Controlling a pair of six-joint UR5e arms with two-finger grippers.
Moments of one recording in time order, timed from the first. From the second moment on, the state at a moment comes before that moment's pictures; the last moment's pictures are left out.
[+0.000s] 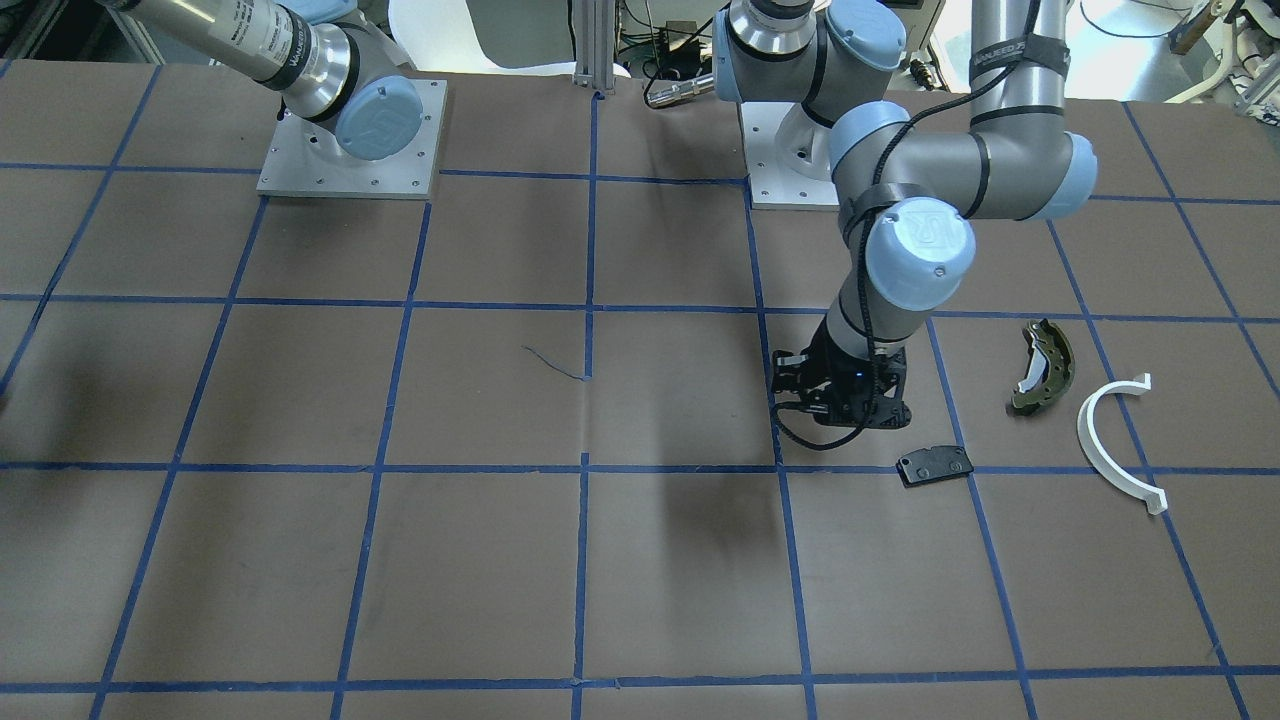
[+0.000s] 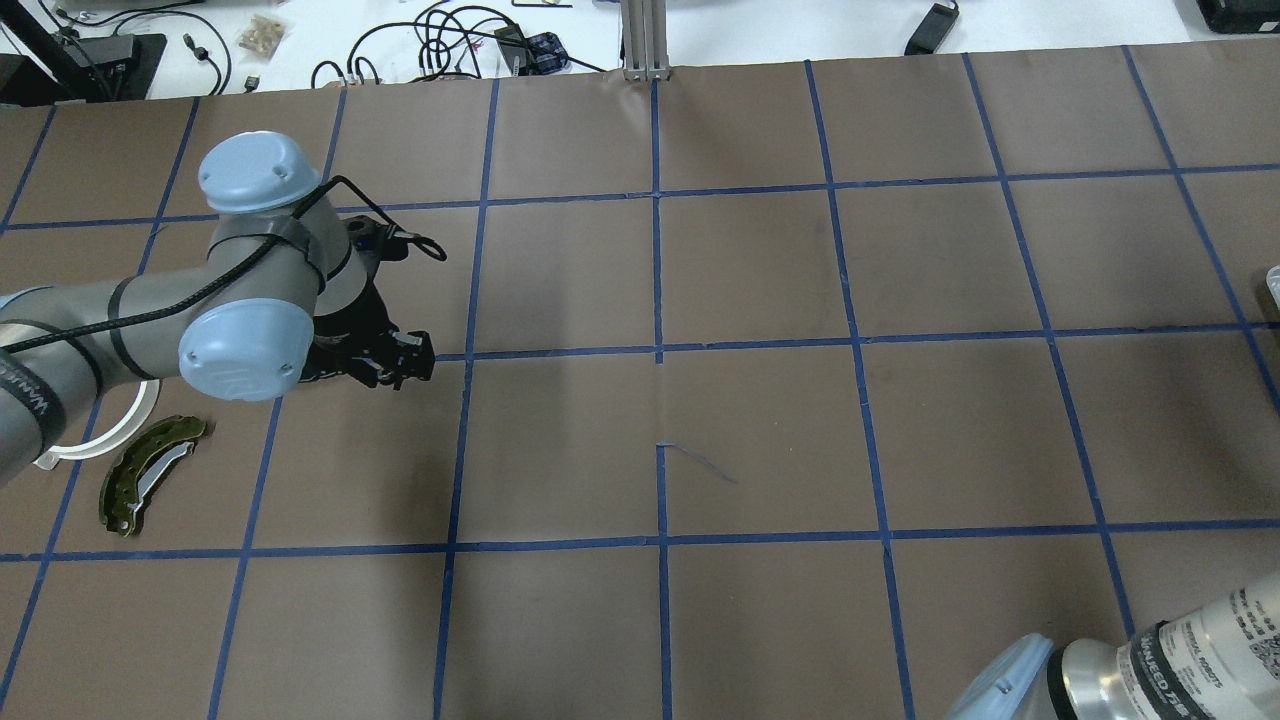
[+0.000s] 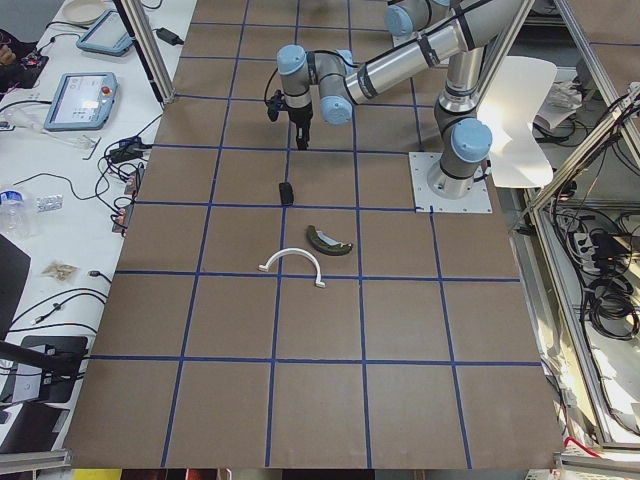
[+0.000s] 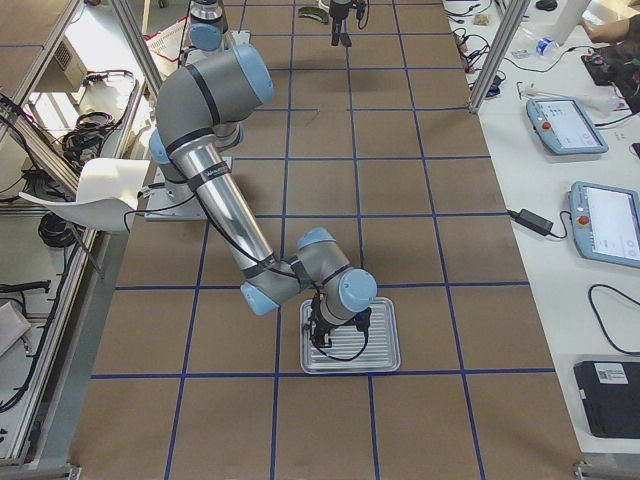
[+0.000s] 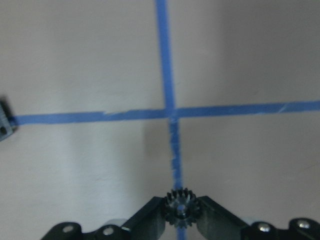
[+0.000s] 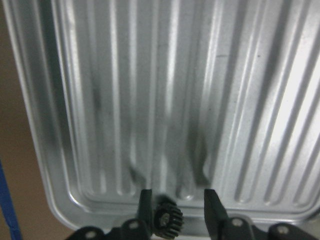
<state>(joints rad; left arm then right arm) -1.43 -1.75 -1.99 -1.09 1.65 0.25 0.60 -0.94 1.53 -1.99 -1.81 -1.03</state>
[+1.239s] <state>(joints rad) -1.07 -1.76 -2.23 -0.71 1.65 0.71 0.60 -0.94 1.53 -1.96 -1.87 -1.04</state>
